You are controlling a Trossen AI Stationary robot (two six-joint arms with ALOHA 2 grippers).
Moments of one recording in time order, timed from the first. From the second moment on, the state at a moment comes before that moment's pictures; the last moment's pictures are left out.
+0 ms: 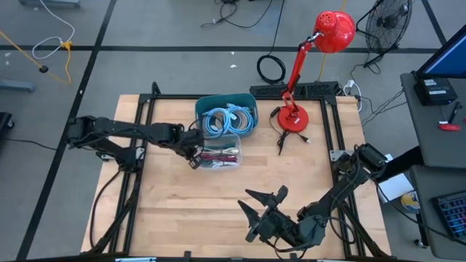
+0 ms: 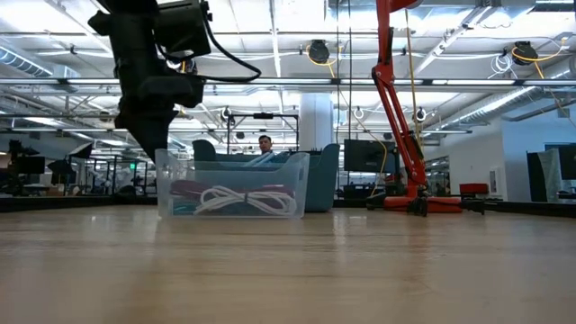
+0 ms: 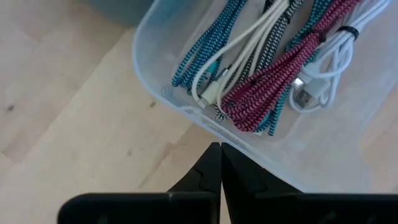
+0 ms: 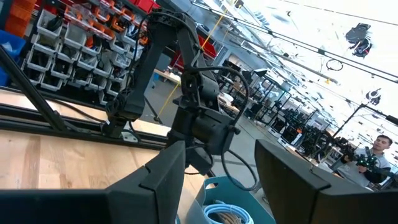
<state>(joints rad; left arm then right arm) 0.12 1.38 0.87 -0.75 -0.07 -0.57 0.76 1.85 1.42 0.76 1.36 -0.82</state>
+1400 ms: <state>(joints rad) 0.24 1.38 0.93 -0.68 -0.05 -0.44 0.77 1.85 1.42 0.76 1.40 -0.82</state>
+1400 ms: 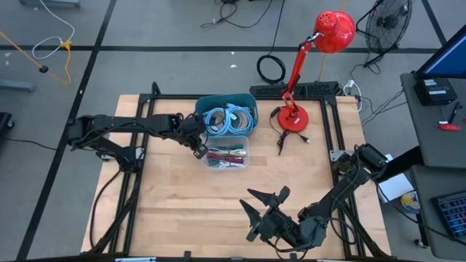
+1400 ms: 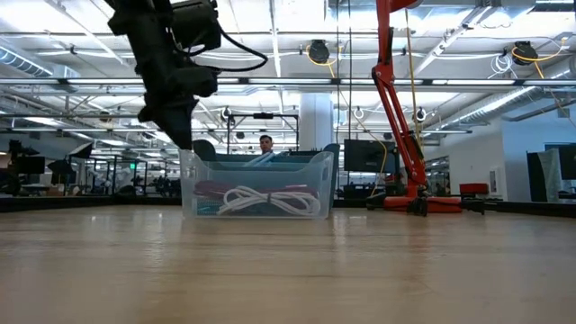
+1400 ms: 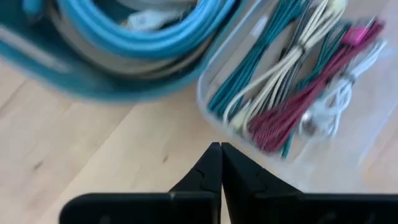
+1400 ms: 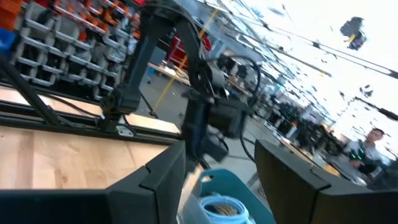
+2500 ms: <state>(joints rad) -0.59 1.51 0.87 -0.32 -0.33 -0.78 0.59 1.85 1.42 -0.03 0.87 0.23</state>
